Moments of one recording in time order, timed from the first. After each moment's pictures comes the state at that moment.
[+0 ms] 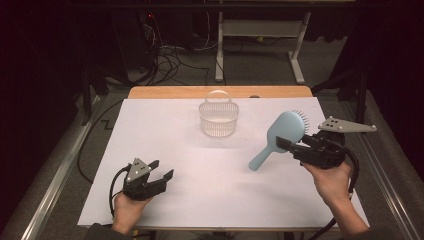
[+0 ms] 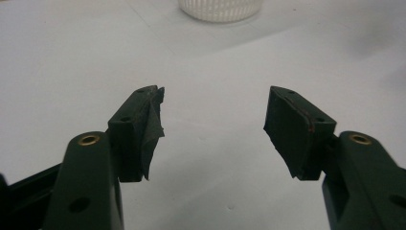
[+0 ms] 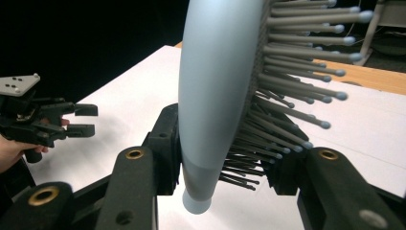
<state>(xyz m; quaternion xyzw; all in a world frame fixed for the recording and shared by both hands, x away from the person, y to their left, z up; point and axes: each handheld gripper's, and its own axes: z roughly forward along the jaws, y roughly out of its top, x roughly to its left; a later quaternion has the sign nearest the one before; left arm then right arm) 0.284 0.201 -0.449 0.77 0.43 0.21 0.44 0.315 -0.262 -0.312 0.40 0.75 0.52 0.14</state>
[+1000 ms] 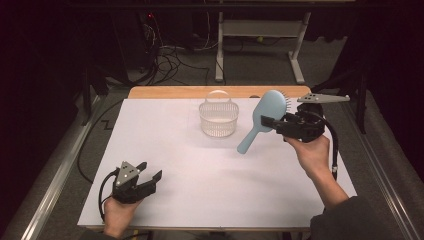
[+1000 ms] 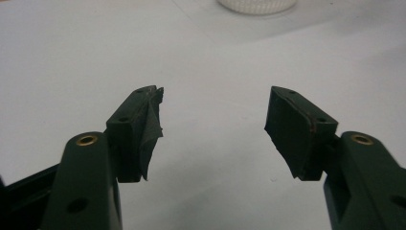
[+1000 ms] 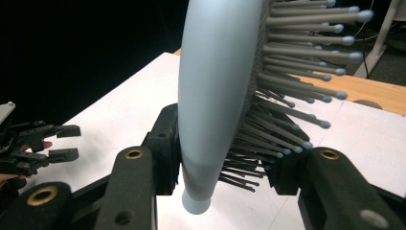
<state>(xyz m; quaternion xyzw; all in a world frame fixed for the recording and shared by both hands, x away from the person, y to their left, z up) 0.276 0.225 -0.455 0.75 0.45 0.24 0.42 0.372 -0.231 -0.297 0.40 0.75 0.51 0.13</state>
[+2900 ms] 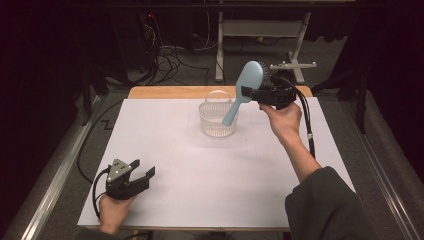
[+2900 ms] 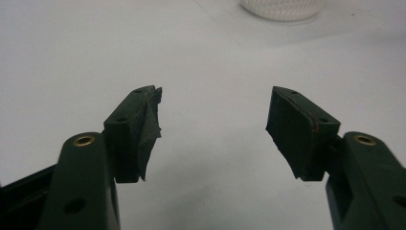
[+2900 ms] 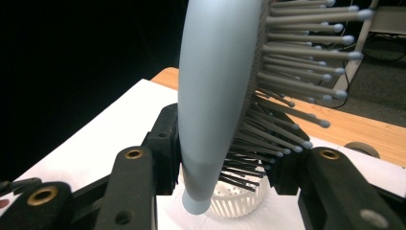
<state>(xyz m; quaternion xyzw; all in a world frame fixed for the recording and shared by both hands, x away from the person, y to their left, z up) 0.284 0.244 -0.459 0.73 0.48 0.23 0.43 0.445 -0.178 -0.274 0.42 0.74 0.50 0.15</state>
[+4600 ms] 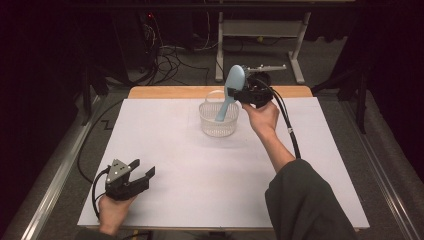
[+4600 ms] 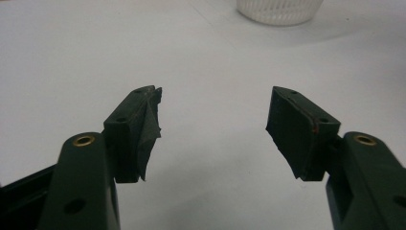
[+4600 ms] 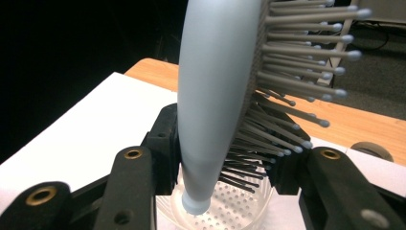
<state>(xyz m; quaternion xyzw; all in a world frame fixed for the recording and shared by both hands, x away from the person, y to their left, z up) 0.282 0.245 -0.458 0.73 0.47 0.24 0.44 0.486 -0.138 -0.312 0.45 0.74 0.47 0.17</state>
